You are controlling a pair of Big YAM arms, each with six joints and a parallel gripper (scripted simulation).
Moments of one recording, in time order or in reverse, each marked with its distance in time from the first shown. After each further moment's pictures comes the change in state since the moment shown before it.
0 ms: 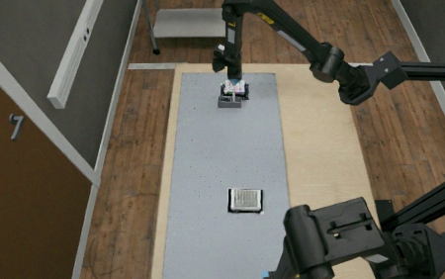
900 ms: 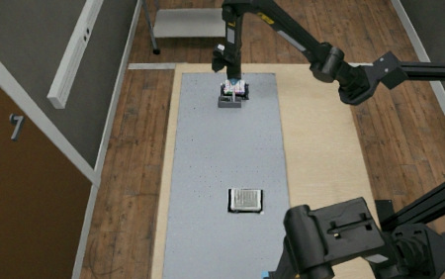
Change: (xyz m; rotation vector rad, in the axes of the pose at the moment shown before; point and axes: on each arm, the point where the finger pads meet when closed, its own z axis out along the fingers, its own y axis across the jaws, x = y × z) left arm 0.000 0.000 0.000 0.000 0.000 0.000; right arm -0.003 -0.001 0.000 0.002 -0.003 -0.002
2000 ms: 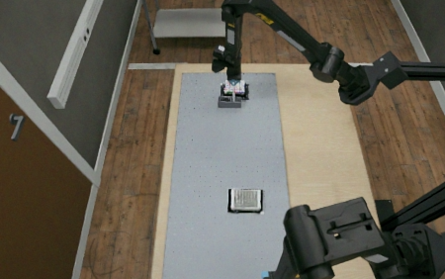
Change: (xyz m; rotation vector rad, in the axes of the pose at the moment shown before) left arm 0.000 0.000 0.000 0.000 0.000 0.000; right arm -0.001 0.000 0.006 0.006 -0.008 -0.006
